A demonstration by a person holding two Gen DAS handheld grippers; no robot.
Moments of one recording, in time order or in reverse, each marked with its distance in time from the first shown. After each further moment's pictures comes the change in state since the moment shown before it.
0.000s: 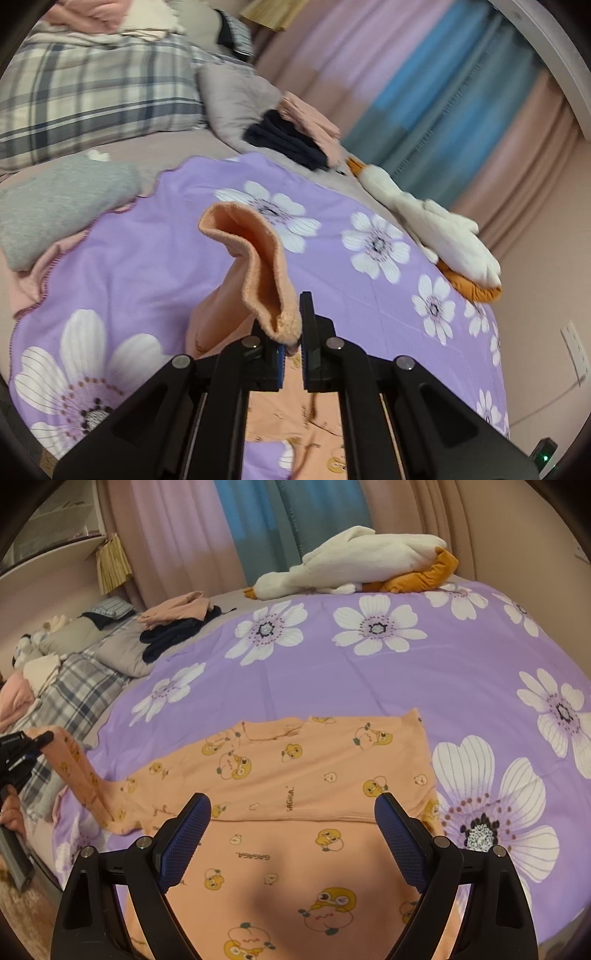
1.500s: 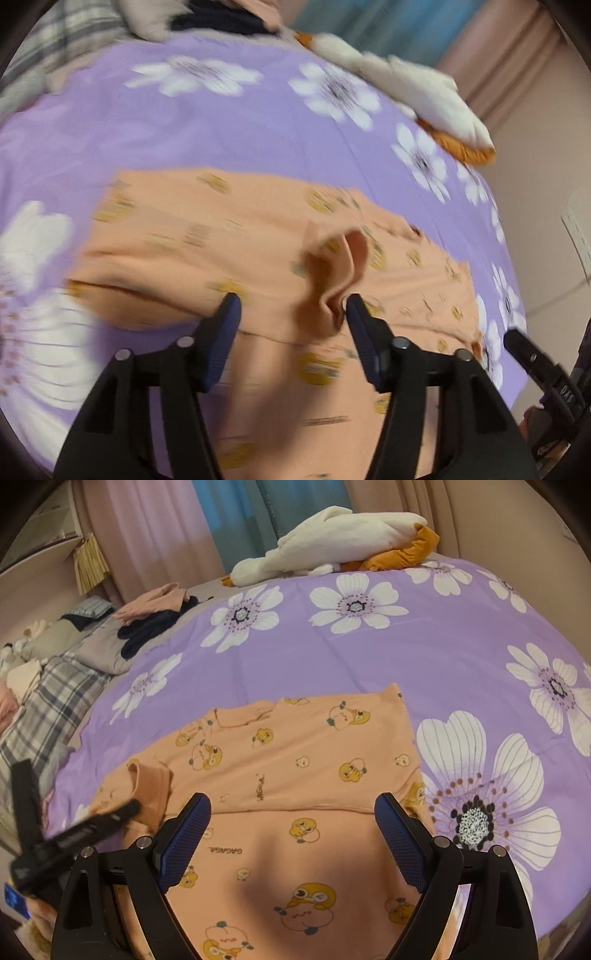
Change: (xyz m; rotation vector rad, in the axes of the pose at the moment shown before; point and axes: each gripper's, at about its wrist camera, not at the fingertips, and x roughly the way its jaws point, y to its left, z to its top) left arm 0.074 -0.031 -0.130 0.162 0.347 -0.043; right arm 0.016 -0.017 -0.005 0.040 0.068 -0.042
